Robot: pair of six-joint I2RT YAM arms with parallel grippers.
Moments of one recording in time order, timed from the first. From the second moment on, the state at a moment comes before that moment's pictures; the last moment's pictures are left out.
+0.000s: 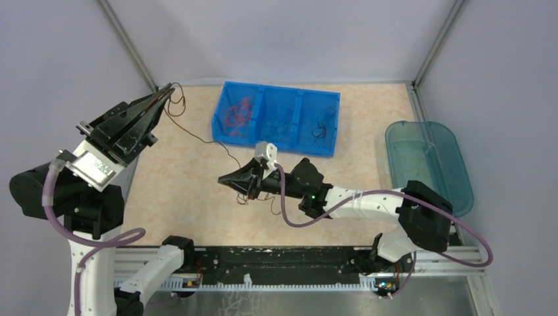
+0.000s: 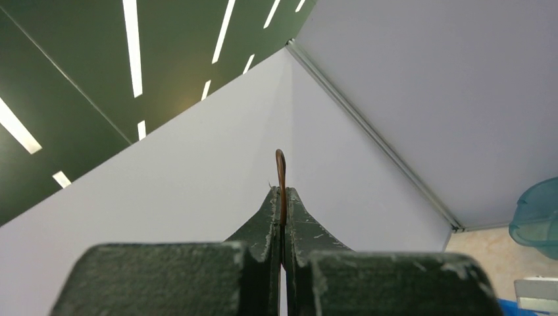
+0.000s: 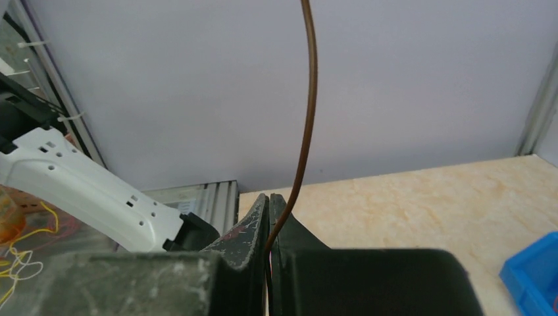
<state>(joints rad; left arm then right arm) -0.21 0.84 1.50 0.28 0.78 0.20 1.16 1.48 0.87 0.97 -0.33 0.19</state>
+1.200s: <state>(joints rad) -0.21 0.82 1.00 -0.78 1.13 0.67 1.08 1.30 0.84 0.27 -0.42 -0.12</state>
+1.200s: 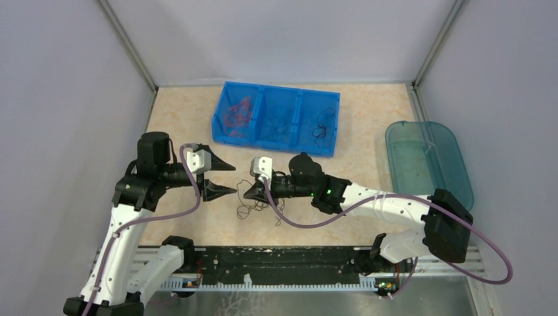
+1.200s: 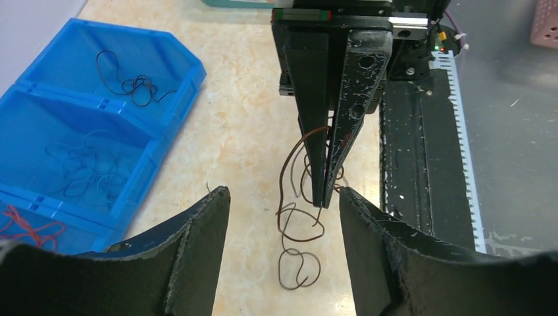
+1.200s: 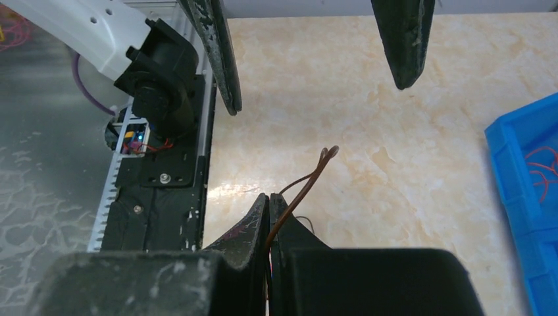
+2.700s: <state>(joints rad) -0.24 0.73 1.00 -0.65 1.07 0.77 0.98 1.24 0.77 0.59 -0.38 0.08</state>
